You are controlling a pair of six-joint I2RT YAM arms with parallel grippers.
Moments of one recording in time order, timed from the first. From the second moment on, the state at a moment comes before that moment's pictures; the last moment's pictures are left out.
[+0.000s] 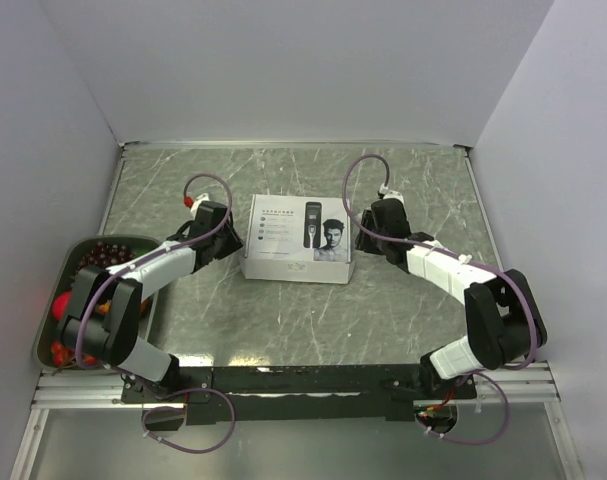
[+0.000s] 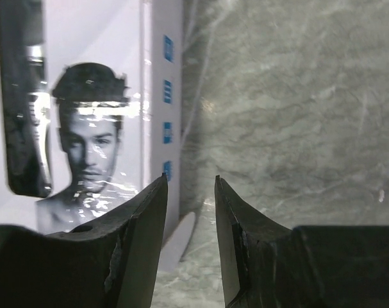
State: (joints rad) left arm -0.36 1.49 0.81 -0.10 -0.13 -0.80; right arm 0.38 1.45 0.81 -0.11 0.11 0.48
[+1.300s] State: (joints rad) left arm -0.36 1.51 0.70 -0.09 -0.09 -0.81; right arm 0.44 1.56 0.80 -0.15 0.12 0.50
